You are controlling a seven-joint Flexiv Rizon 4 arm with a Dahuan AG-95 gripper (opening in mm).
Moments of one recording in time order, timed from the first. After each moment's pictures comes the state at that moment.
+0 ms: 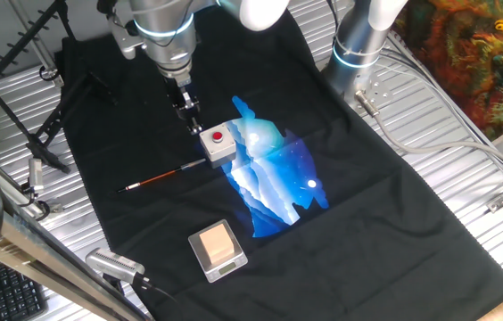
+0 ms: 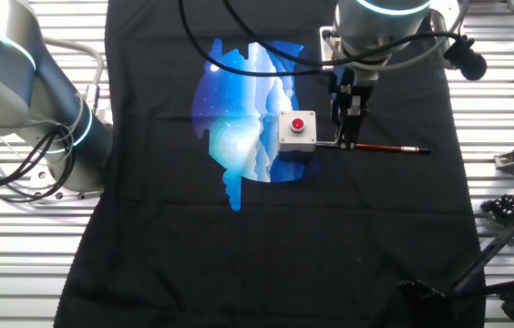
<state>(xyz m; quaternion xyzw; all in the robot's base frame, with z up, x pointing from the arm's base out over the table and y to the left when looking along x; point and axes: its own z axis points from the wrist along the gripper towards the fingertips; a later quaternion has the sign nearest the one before) 0.501 0.000 0.169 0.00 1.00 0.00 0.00</state>
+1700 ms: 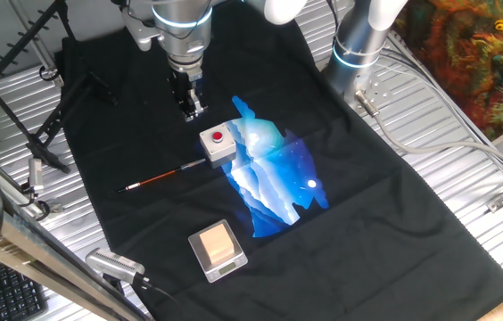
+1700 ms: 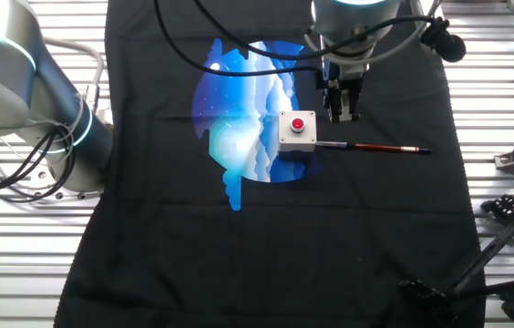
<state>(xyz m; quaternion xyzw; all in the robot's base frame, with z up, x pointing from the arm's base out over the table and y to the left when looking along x) 0.497 0.004 0.178 -0.03 1.00 0.00 0.05</state>
